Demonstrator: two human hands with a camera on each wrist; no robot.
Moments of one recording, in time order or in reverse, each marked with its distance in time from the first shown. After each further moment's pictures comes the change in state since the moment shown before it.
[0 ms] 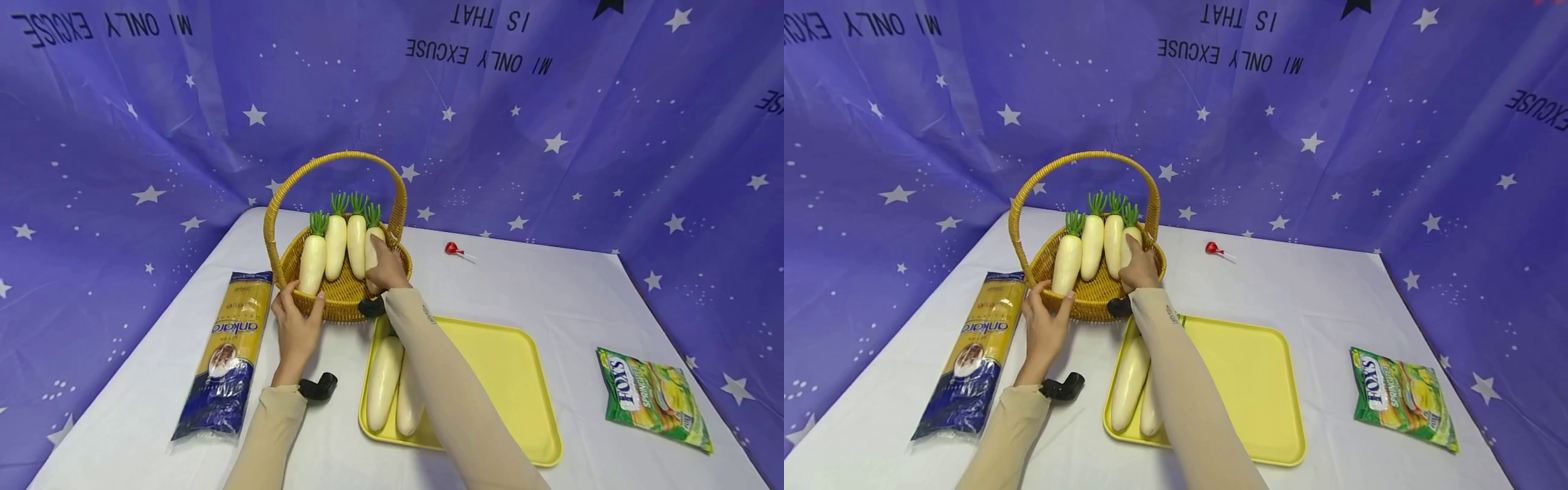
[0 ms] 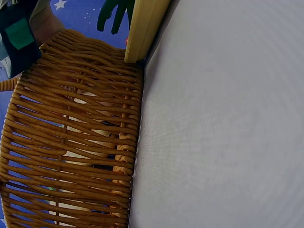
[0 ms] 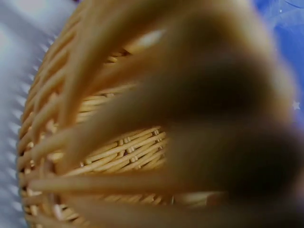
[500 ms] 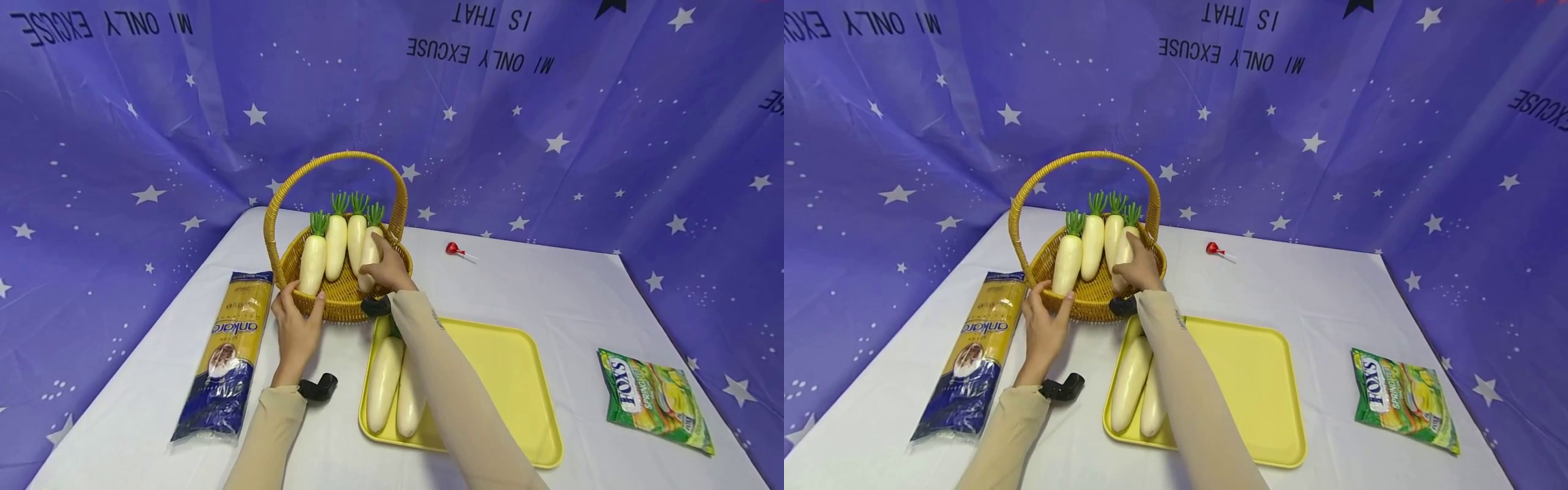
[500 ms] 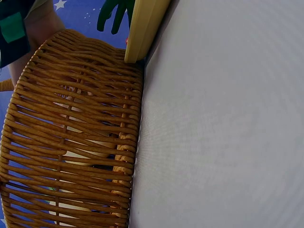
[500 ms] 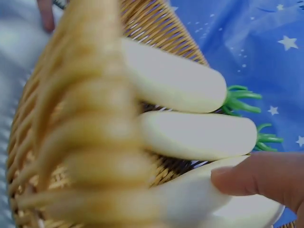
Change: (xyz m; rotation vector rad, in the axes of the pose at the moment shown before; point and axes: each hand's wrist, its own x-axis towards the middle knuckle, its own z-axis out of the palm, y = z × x) left_hand 0.001 -0.001 -0.001 0.014 -0.013 -0.004; right_hand -0.003 -0.001 -0.004 0.230 -0.038 -0.008
